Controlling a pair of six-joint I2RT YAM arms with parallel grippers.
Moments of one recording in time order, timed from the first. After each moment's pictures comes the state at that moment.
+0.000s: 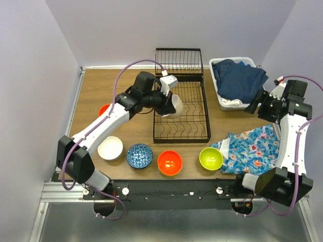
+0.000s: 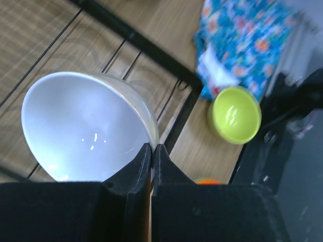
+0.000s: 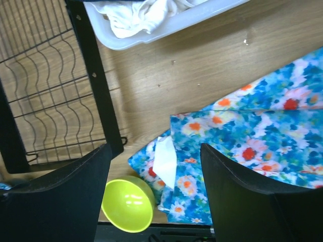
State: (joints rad) left arm -0.60 1.49 1.43 -0.57 0.53 0.01; right arm -0.39 1.22 1.29 -0.98 -0.37 0.08
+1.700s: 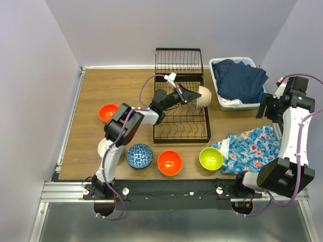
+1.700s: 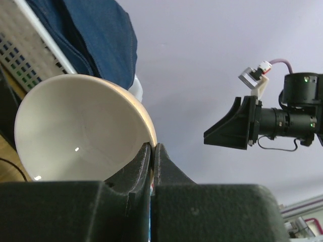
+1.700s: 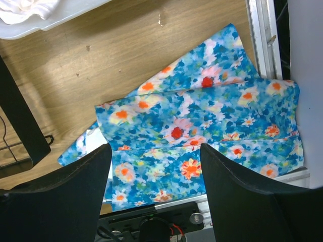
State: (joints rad) left arm -0.62 2.22 1.32 1.17 0.48 -1.21; right arm -0.41 1.31 1.37 -1.09 -0.07 -0.09
